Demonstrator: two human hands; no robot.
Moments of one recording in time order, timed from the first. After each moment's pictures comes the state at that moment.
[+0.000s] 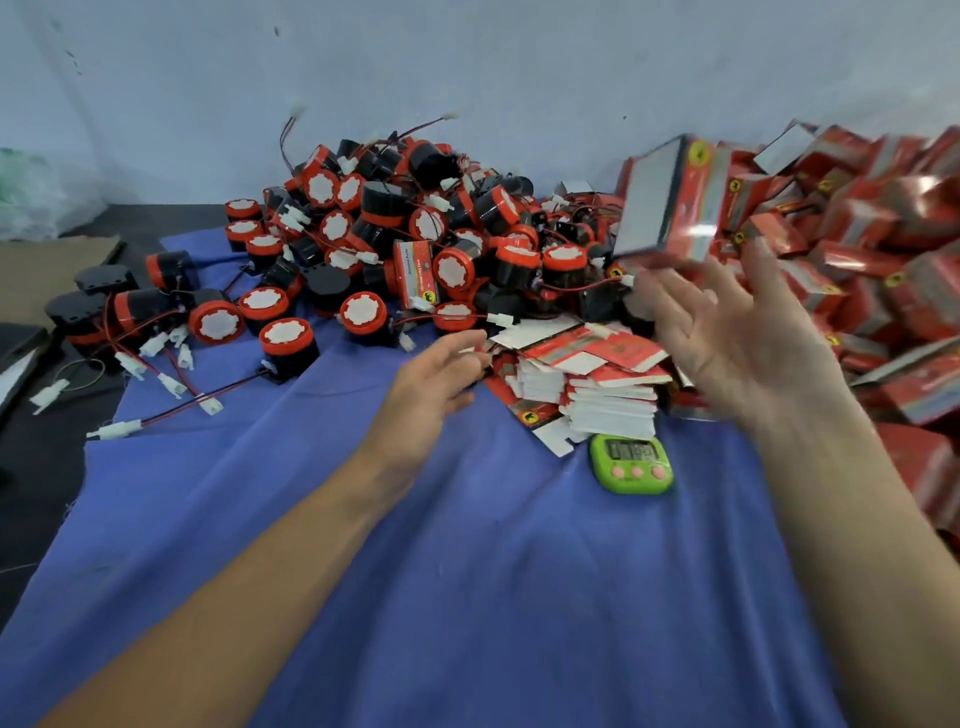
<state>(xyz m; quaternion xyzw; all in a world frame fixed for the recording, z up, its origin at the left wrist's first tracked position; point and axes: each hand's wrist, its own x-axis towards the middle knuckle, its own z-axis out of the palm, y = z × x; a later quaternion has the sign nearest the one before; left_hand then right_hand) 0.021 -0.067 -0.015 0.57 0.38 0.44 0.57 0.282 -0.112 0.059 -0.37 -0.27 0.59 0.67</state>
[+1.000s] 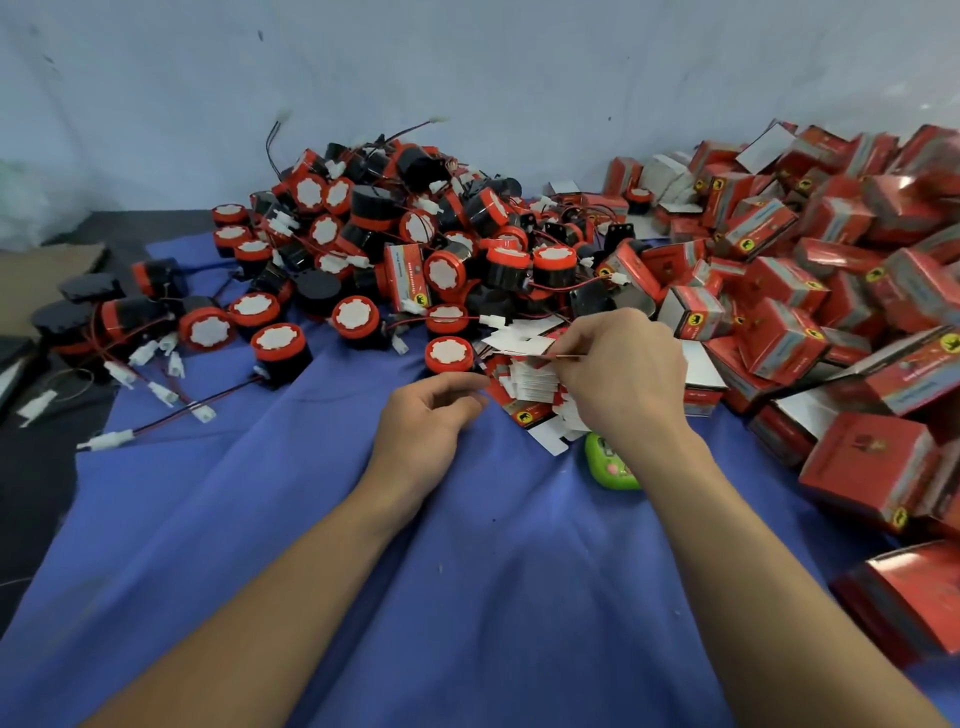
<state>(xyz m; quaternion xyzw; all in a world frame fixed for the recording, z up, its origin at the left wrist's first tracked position) 0.024 -0.068 -0.041 0.59 0.46 0.44 0.50 0.202 -0.104 0.034 -0.78 -0.54 0.00 0.31</state>
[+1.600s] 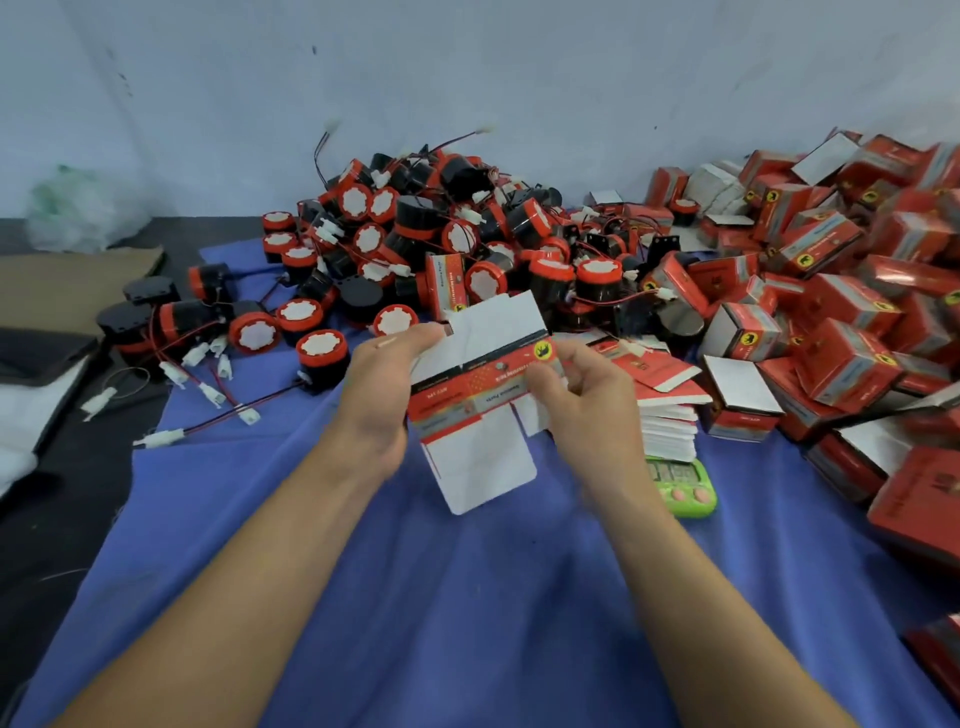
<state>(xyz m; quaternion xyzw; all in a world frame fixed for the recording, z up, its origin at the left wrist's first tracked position) -0.015 -0.039 0.009 0.42 0.43 0.53 0.60 0.153 -0.091 -0.011 -0.56 -0.49 0.31 0.59</state>
